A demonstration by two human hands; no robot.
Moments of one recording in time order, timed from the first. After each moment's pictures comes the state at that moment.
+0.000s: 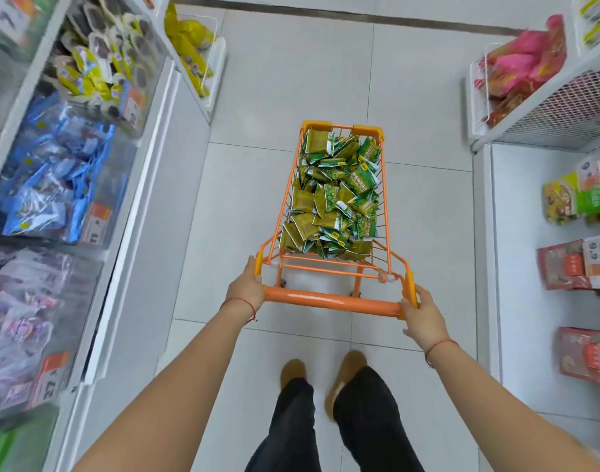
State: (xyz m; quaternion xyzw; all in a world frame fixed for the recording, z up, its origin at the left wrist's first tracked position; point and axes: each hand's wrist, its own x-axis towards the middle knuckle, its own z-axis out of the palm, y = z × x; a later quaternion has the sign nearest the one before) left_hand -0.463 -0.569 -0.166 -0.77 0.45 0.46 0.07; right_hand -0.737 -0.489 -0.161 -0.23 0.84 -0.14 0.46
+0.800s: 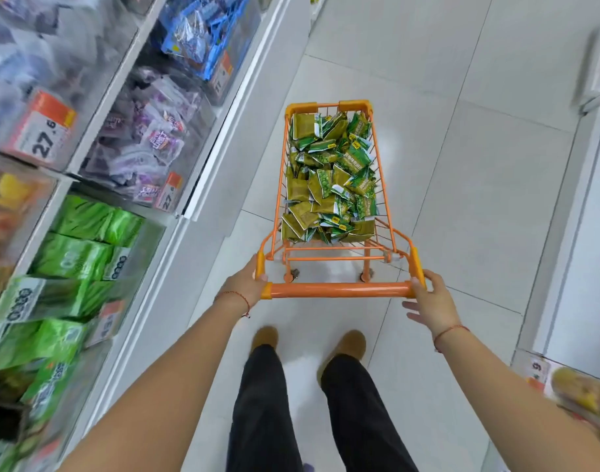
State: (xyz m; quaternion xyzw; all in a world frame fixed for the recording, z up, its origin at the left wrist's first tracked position) left_hand -0.266 -0.250 -0.156 -0.78 0.41 0.47 0.09; right_hand -0.565 -0.260 -0.150 -0.24 0.80 -0.15 0.53
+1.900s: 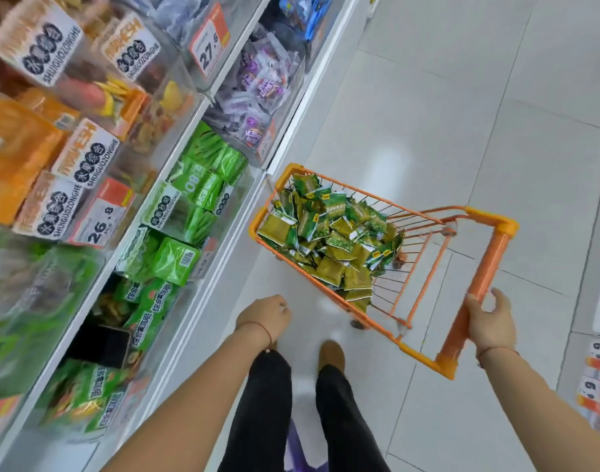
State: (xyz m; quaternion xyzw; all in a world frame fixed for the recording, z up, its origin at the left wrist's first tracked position) left_hand -0.092 -0.035 -0.171 -0.73 0.49 0.45 0.15; right_hand -0.425 -0.070 -0.160 -0.27 0.89 -0.13 0.35
